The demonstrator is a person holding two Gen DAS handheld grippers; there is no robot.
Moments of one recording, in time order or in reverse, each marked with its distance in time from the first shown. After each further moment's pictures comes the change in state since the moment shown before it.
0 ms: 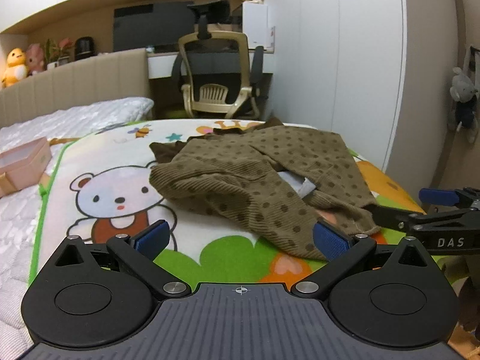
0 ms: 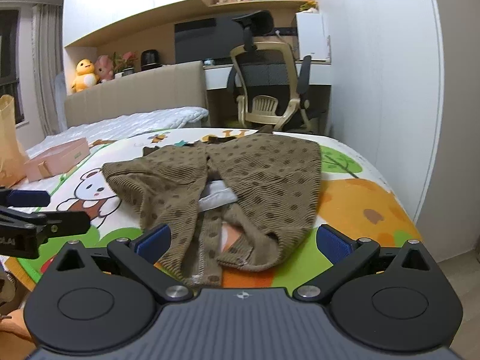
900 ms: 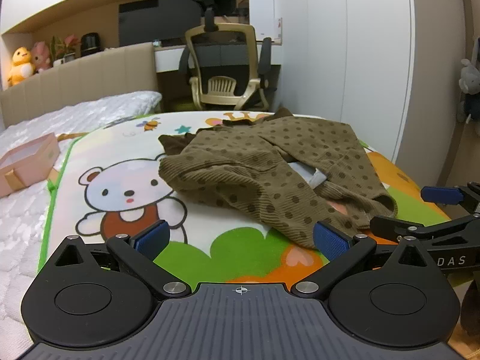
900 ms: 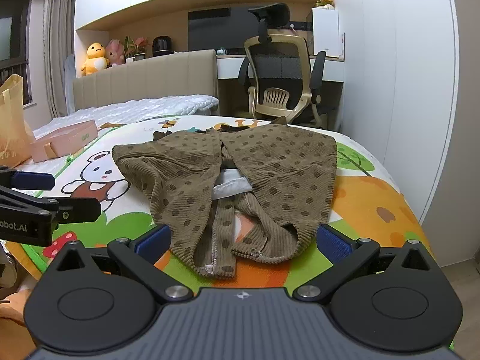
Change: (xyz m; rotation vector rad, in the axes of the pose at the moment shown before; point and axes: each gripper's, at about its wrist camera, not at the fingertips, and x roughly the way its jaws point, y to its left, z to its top) left arm 0.005 0.000 -0.002 -0.005 0.051 0.040; right arm 0.008 0.011 -0.008 -0.056 0.031 0.018
